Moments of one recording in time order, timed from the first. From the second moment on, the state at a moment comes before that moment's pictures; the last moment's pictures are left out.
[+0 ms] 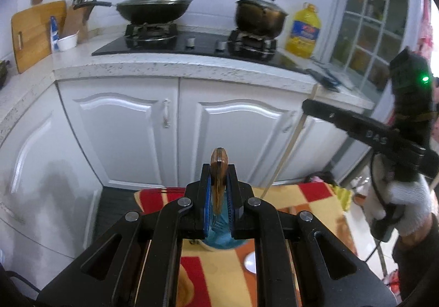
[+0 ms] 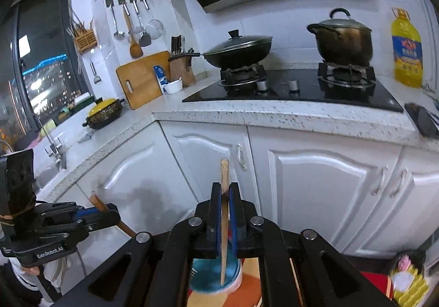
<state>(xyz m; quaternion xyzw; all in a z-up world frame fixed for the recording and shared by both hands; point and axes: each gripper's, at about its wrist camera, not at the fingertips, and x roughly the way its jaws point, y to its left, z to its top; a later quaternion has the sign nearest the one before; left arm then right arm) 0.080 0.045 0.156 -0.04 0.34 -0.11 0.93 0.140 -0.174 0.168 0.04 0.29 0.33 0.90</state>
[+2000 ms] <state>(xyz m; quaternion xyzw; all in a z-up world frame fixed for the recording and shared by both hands) 0.006 0.004 0.089 -0.06 0.35 -0.04 0.93 0.063 -0.203 0.011 0.04 0.43 0.27 0.86</state>
